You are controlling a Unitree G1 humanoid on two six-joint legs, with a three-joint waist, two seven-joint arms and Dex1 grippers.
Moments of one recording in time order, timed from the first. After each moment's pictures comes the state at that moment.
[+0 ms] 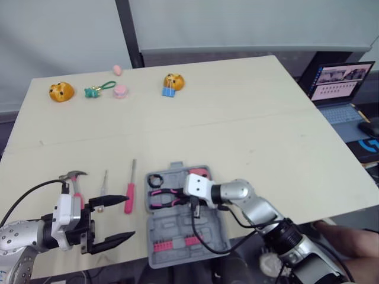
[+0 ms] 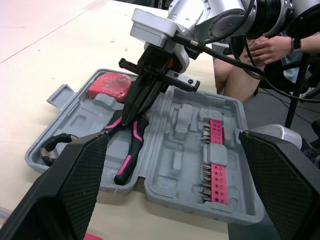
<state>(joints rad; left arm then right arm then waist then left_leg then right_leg) 0.35 0.74 0.37 -0.34 -0.62 0.11 -1.21 -0.45 -0.34 0.55 0.05 -0.04 0.25 0.86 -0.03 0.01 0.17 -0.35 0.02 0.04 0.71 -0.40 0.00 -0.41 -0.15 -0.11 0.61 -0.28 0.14</state>
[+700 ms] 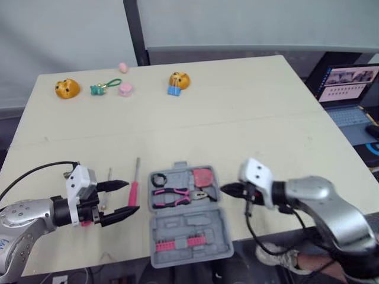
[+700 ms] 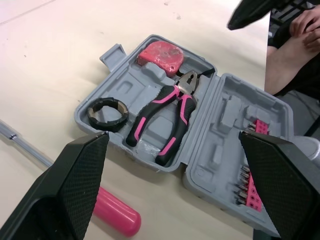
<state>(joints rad) 0.20 0.87 0.34 -0.42 -0.67 0.56 -0.96 -0.15 -0.73 0.04 -0.66 0.29 0.85 0.94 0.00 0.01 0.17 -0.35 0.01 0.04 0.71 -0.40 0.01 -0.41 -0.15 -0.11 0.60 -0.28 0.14</state>
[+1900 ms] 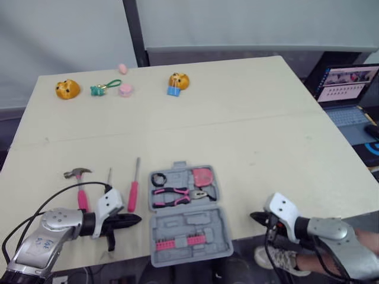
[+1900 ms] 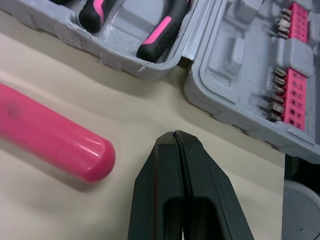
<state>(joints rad) 0.12 0.82 0.02 -0.20 -0.30 0.41 -0.98 0.16 -0.75 0.02 -0.39 0.13 0.49 0.85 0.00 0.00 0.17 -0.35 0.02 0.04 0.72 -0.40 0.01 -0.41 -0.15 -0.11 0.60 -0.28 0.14</state>
